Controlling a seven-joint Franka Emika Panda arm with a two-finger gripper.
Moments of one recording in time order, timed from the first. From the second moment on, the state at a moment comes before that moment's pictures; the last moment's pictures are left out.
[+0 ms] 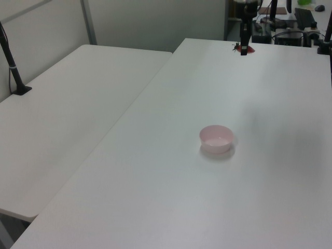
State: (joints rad) arm 0.18 0.15 -0.35 -1.62 0.12 1.71 -0.42
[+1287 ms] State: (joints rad) arm 0.23 0.42 -0.34 -1.72 0.08 2.05 -0.42
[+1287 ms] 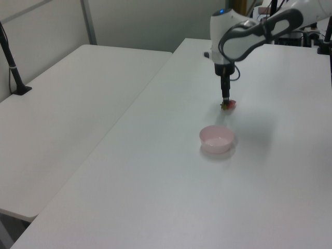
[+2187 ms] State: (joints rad) arm -0.03 0.02 -0.04 -1.69 -0.04 1.74 -0.13
